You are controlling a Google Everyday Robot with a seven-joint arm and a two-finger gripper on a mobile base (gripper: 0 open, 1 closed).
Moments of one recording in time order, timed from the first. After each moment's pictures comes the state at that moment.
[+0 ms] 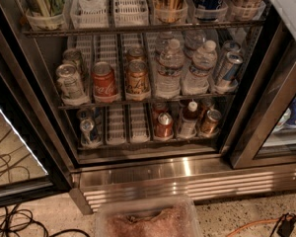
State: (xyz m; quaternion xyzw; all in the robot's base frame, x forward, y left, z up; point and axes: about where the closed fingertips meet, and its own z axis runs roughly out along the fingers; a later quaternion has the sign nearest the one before) arm 0.635 0.109 1.139 -0.49 0.60 0.29 0.56
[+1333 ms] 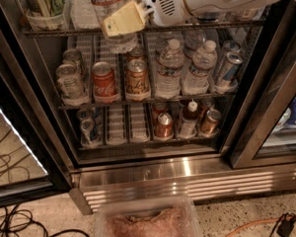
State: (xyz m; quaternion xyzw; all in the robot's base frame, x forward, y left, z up) arm 0.560 0.058 1.054 -0.49 0.69 0.29 0.45
